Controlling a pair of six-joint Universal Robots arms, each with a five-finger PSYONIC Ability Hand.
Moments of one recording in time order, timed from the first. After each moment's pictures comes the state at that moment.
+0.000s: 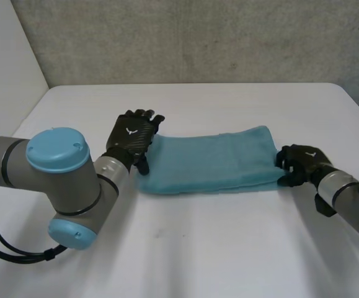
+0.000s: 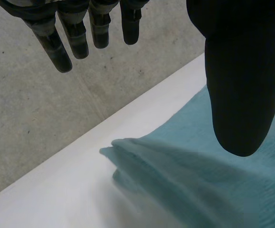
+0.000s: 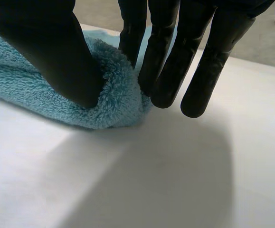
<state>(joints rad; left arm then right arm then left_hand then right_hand) 4.17 -2.15 -1.47 3.52 -1.54 3.38 1.66 -0.97 1.62 -0.26 1.20 3.04 0.18 0.18 0.18 0.18 0.03 0.87 1.14 1.18 1.19 0.93</state>
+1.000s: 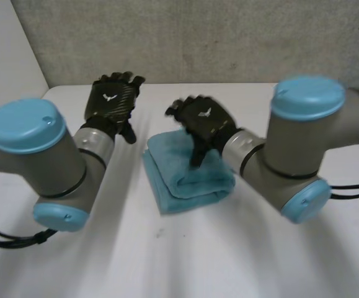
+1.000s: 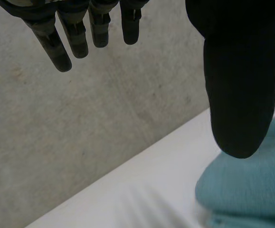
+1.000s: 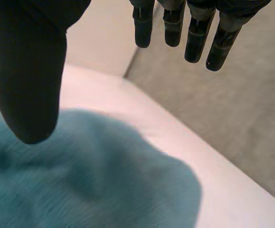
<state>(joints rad) 4.19 -2.02 -1.44 3.51 -1.65 3.33 2.18 -0.96 1.13 -0.02 1.30 2.90 0.18 0.17 0.17 0.17 0.03 0.20 0.21 0.21 0.23 0.07</state>
